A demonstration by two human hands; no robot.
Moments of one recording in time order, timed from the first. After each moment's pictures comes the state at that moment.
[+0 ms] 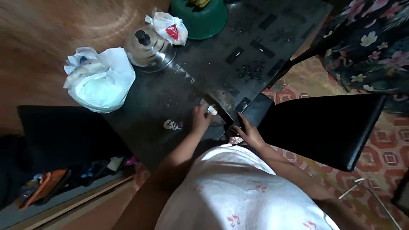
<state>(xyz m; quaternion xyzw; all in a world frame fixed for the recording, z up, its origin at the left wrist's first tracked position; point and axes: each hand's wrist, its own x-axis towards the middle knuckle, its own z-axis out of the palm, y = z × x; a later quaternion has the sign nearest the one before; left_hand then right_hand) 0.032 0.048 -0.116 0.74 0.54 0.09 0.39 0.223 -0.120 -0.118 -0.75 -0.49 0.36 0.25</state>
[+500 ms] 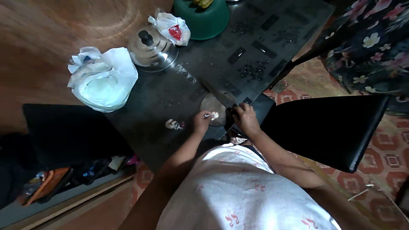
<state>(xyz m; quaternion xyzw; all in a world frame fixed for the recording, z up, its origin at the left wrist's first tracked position) 0.023 0.042 -0.127 0.66 0.55 0.13 0.49 0.220 -0.059 -0.092 -0.79 -0.54 0.25 0.15</state>
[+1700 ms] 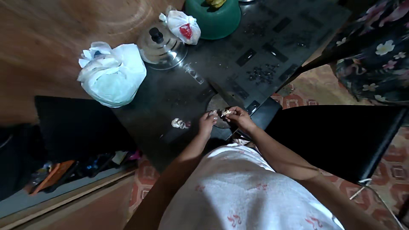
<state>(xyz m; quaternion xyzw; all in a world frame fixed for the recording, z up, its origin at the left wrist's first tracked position) 0.028 0.039 -0.113 0.38 0.60 0.24 0.66 0.198 -0.022 -0.130 -0.55 -0.23 0.61 0.52</state>
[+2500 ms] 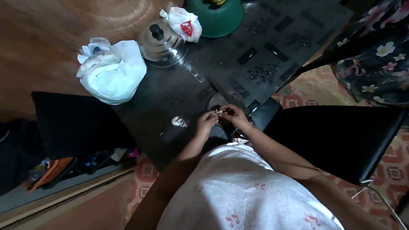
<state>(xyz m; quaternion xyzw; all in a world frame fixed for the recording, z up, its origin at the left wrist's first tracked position) 0.014 0.031 -0.096 0.39 0.55 0.26 0.69 0.179 -0.013 -0.102 -0.59 -0.39 0.53 0.46</state>
